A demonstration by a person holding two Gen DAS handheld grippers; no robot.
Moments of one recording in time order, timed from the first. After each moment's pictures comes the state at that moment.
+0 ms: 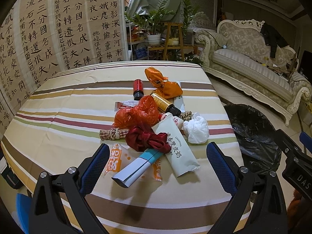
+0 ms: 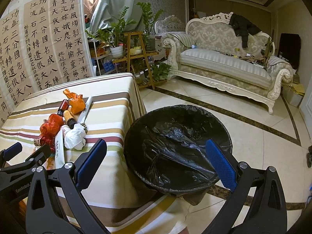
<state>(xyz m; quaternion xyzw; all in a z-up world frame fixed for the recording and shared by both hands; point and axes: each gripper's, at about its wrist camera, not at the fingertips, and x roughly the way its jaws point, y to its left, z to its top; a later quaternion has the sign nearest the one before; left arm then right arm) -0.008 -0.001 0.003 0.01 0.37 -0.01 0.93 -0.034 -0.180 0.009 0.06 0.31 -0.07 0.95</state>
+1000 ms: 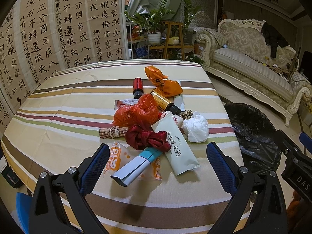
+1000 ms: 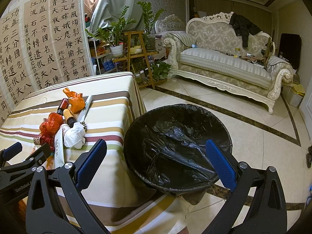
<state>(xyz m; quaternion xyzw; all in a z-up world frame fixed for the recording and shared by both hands) -0.007 0.000 0.002 0.01 0.37 -0.01 0.93 -0.033 -0.179 0.008 0.06 0.32 -0.07 0.94</state>
